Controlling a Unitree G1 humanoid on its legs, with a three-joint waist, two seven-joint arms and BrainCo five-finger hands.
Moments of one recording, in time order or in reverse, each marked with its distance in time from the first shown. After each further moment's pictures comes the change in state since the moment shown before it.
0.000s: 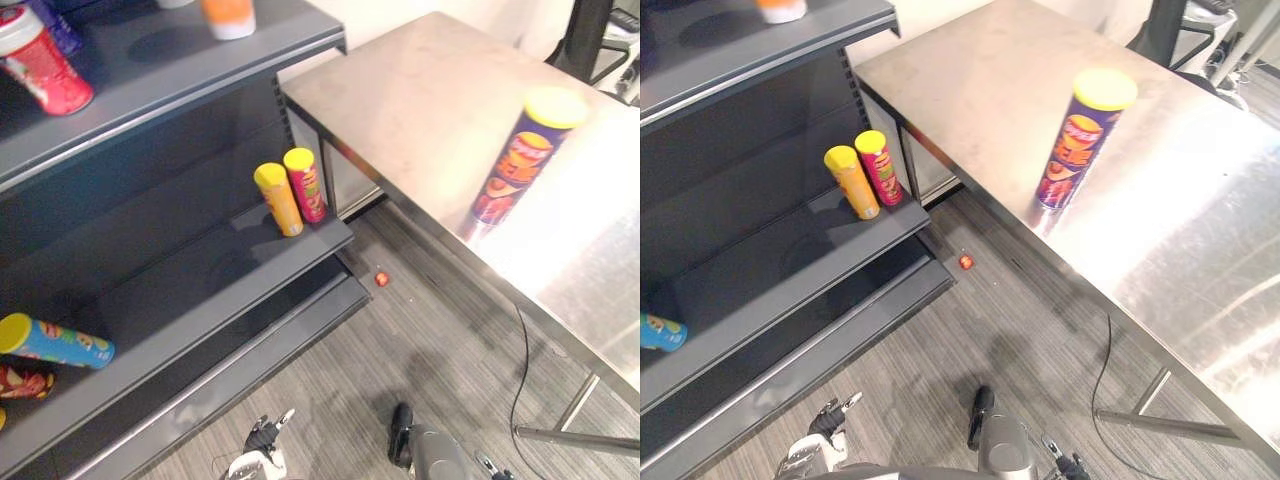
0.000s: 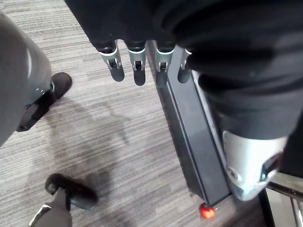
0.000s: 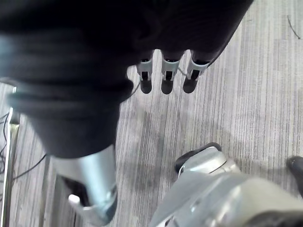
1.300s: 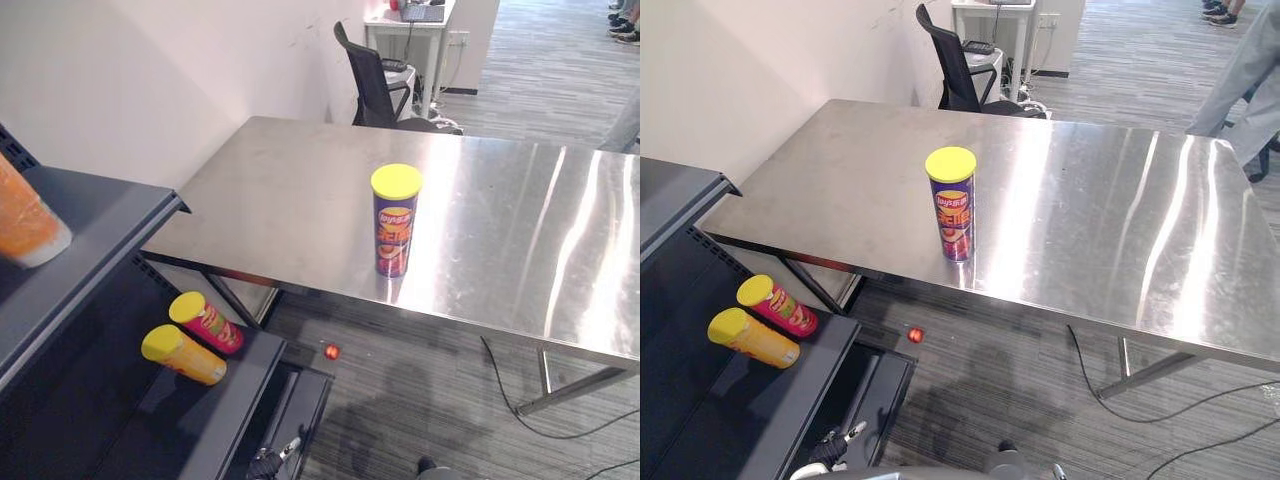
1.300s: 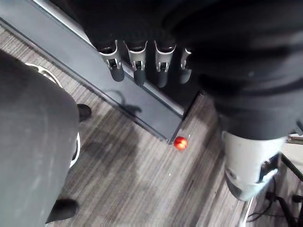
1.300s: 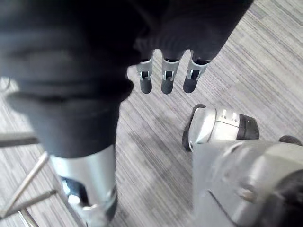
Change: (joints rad) left arm 0.080 0.001 -0.079 0.037 0.010 -0.037 -0.005; right arm 0.053 0.020 -0.191 0.025 0.041 0.001 0.001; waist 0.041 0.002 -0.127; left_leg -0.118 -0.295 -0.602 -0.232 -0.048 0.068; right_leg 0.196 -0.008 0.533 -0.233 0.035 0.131
